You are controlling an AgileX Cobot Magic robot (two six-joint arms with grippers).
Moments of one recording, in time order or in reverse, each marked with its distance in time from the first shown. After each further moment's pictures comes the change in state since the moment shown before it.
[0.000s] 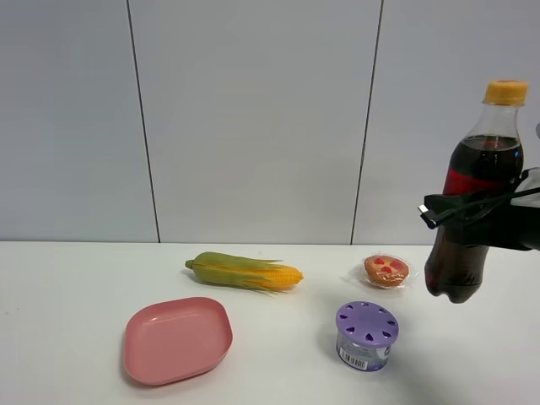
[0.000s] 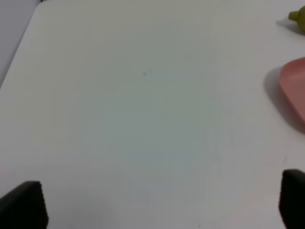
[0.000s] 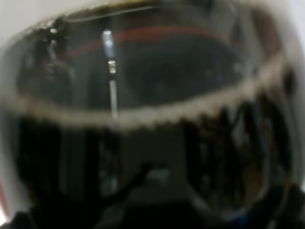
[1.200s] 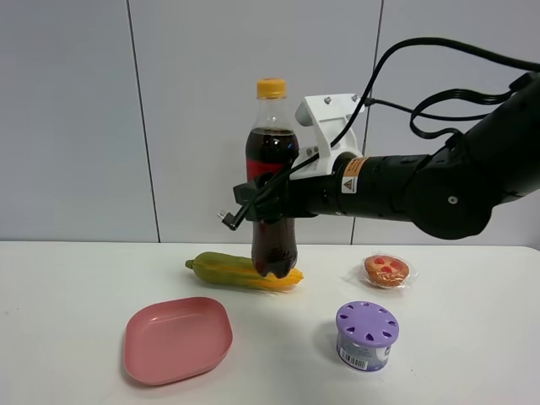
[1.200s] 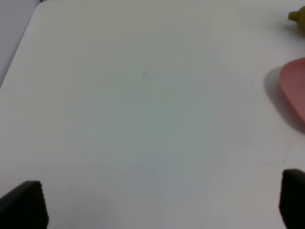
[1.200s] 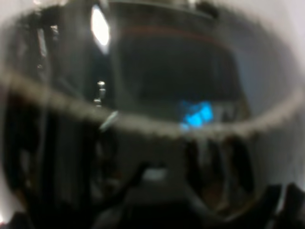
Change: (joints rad) left arm 0.000 0.000 0.000 0.000 0.000 0.000; right arm 0.442 0.415 -0.579 -0.055 0.231 0.082
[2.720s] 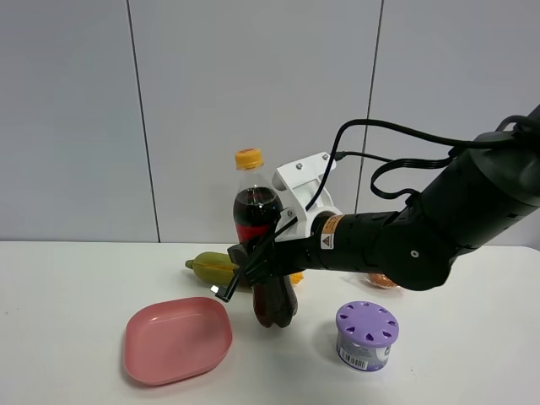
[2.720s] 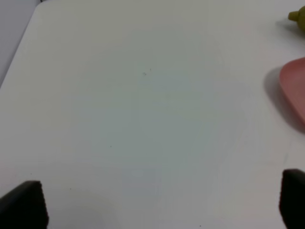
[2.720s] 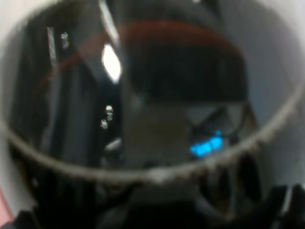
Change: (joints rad) left arm 0.000 0.000 0.000 0.000 0.000 0.000; right arm 0.022 0.151 -0.002 0.072 -0.008 -0.130
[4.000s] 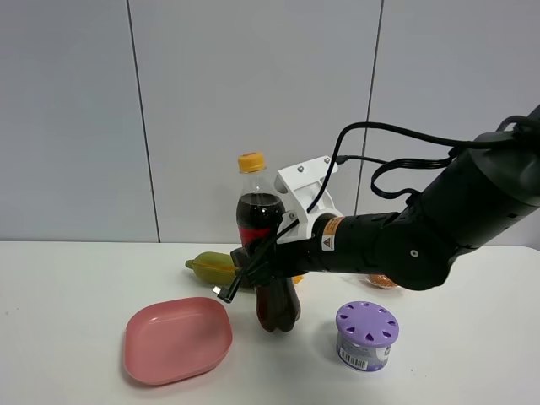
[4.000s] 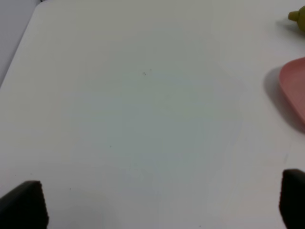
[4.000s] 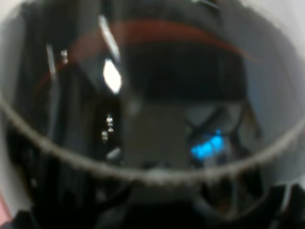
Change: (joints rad) left arm 0.000 0.000 0.000 0.000 0.000 0.000; right arm -0.001 0.000 0.000 0.015 0.029 0.036
